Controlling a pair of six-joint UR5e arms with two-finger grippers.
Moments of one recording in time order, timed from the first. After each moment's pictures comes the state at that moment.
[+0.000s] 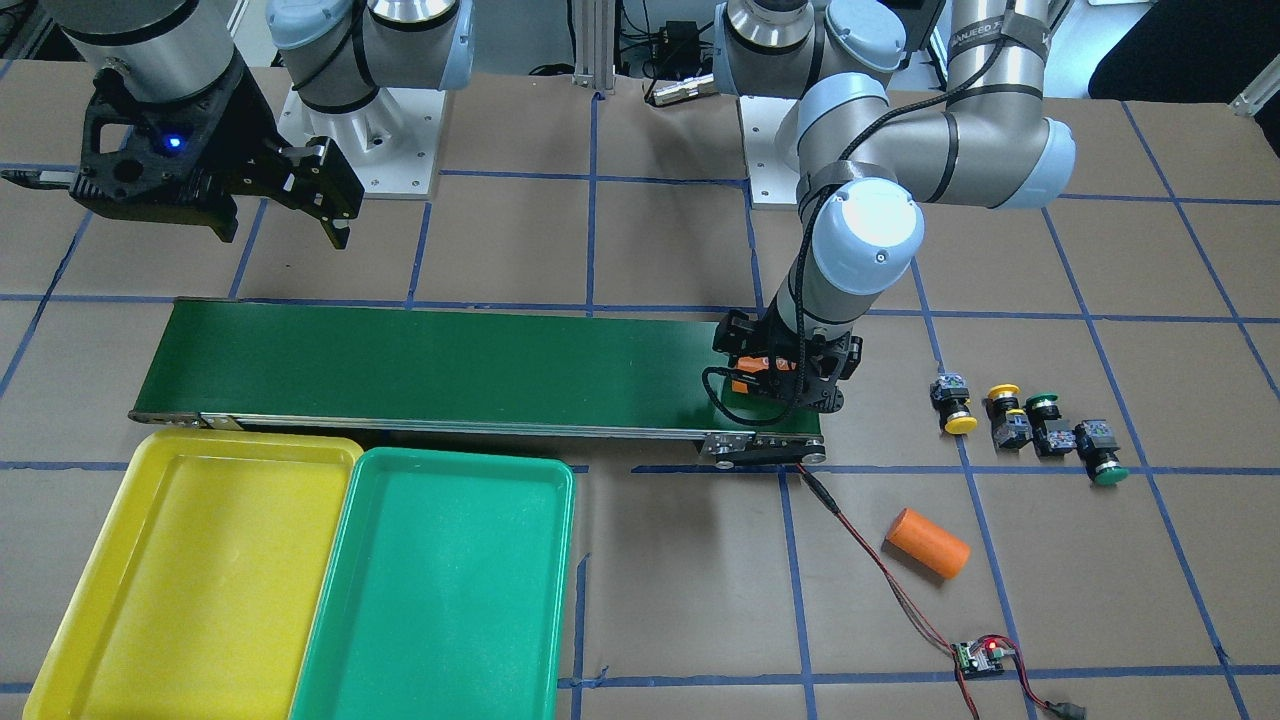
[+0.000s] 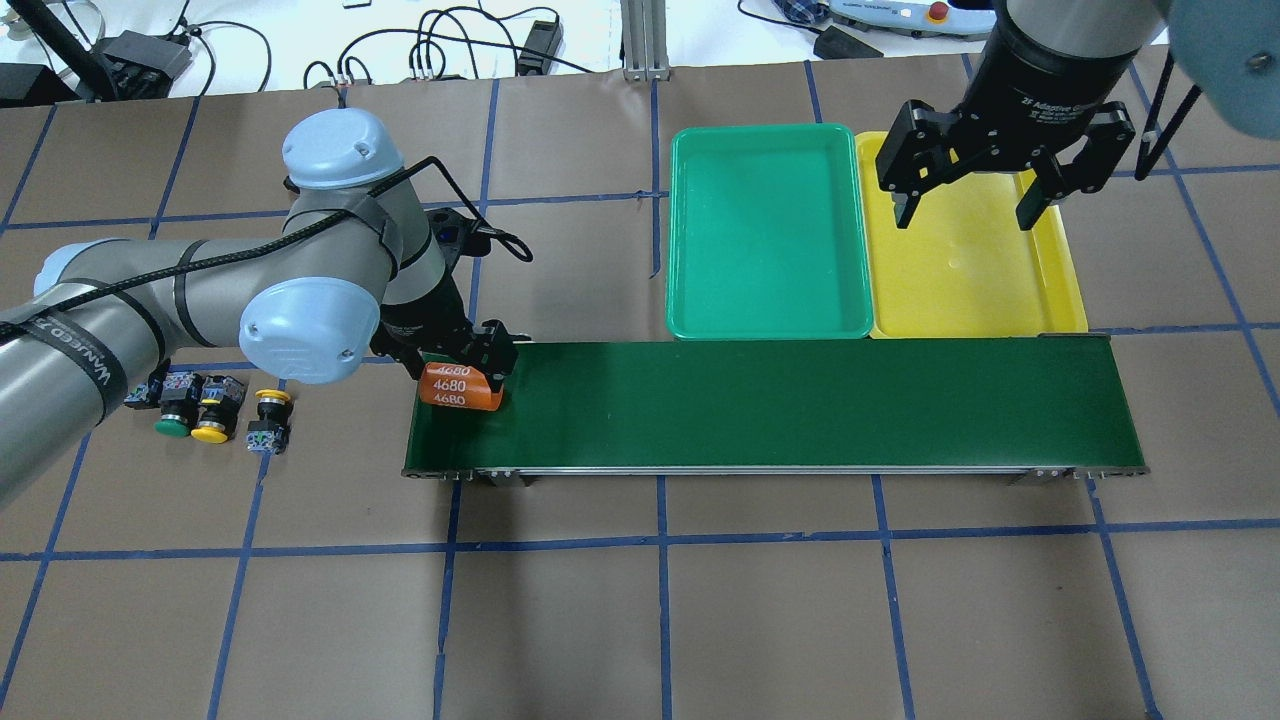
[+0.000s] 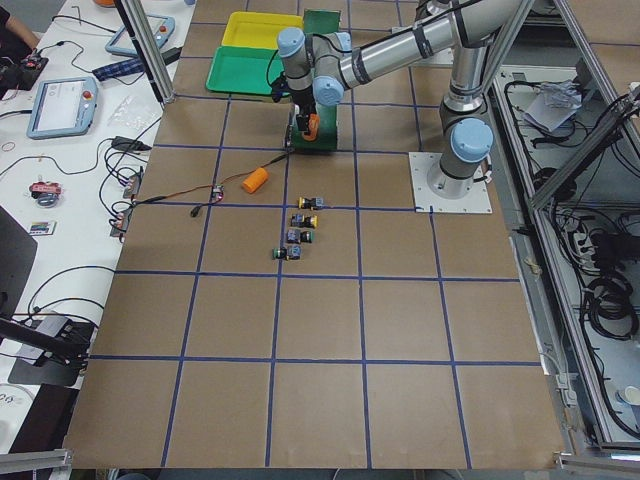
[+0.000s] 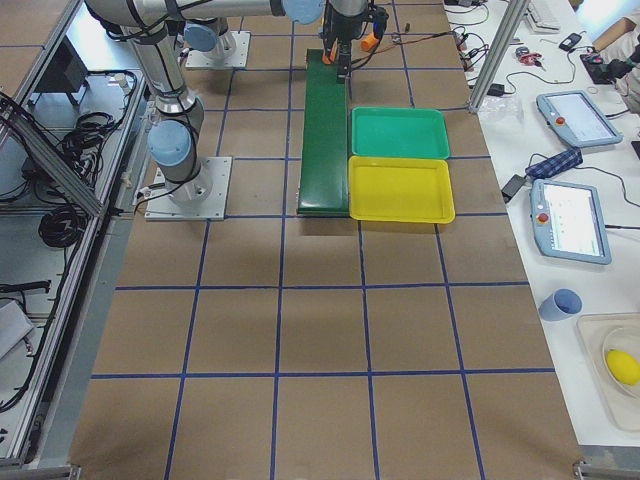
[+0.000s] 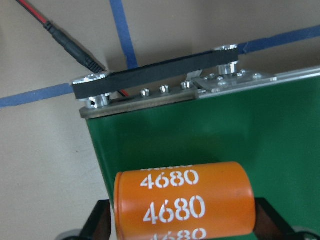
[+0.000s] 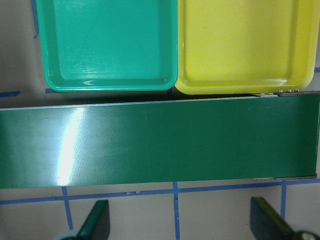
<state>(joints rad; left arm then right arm) -1.63 -1.77 -1.89 -1.20 1.56 0.17 1.56 -1.56 1.50 -1.47 -1.56 0.05</state>
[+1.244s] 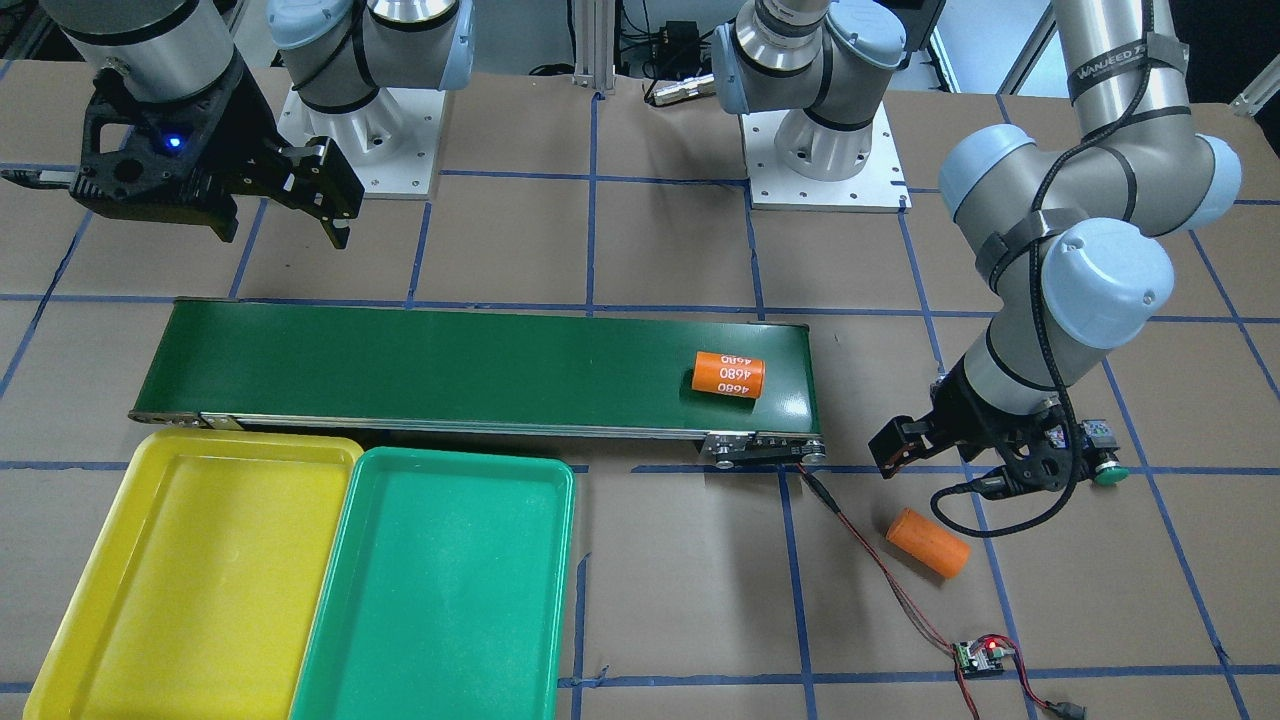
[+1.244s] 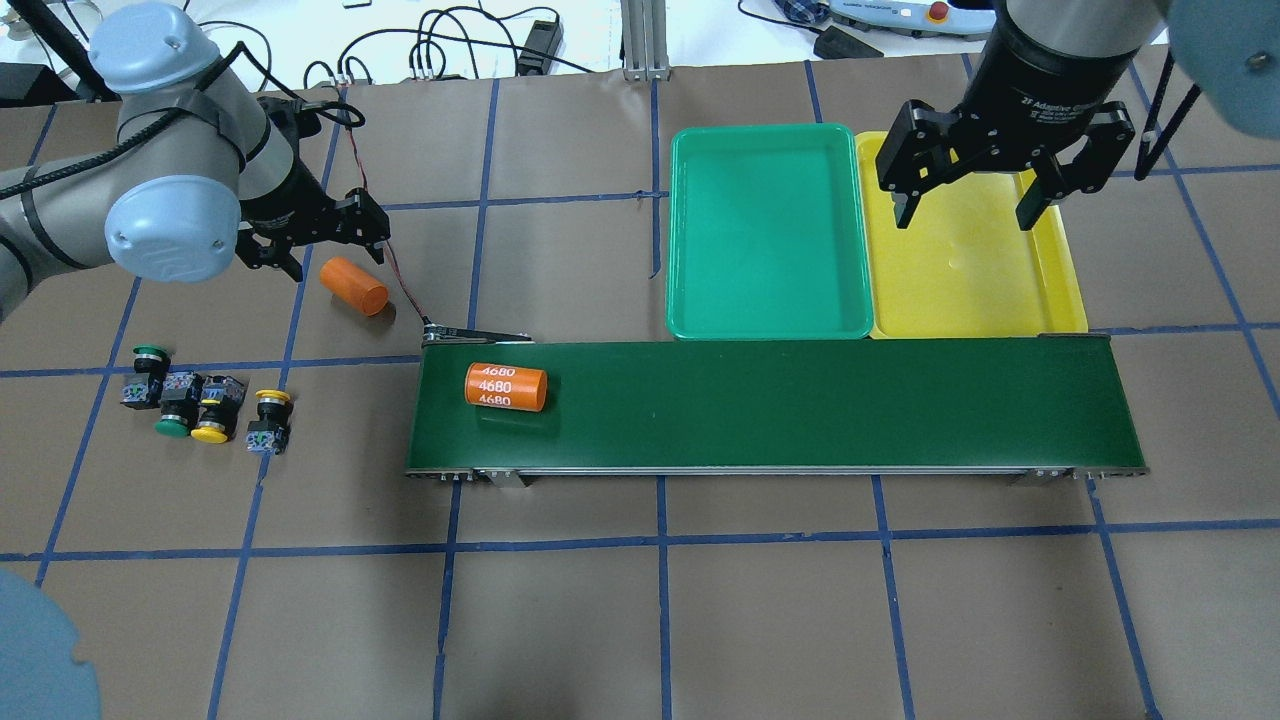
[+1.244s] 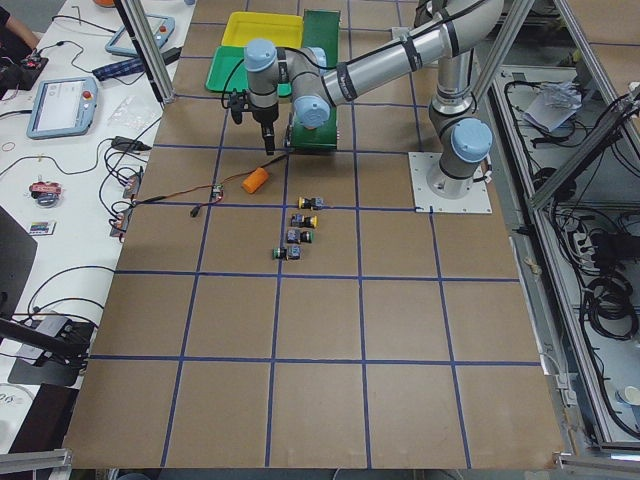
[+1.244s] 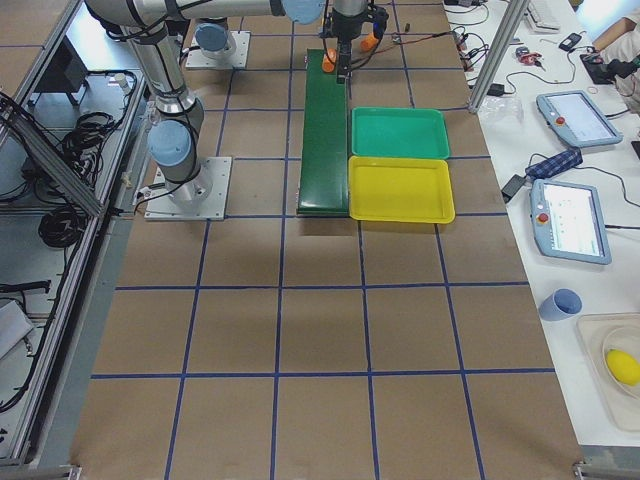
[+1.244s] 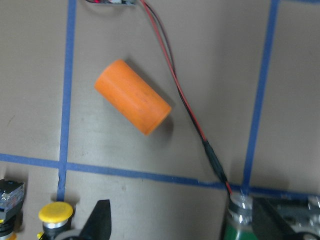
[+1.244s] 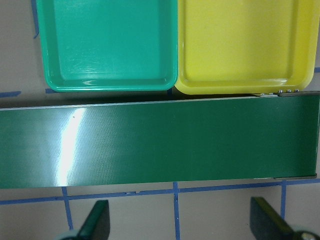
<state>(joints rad) -1.38 -1.89 -1.72 -1.06 1.57 -0.07 1.56 -1.56 1.50 -1.47 -1.56 0.05</state>
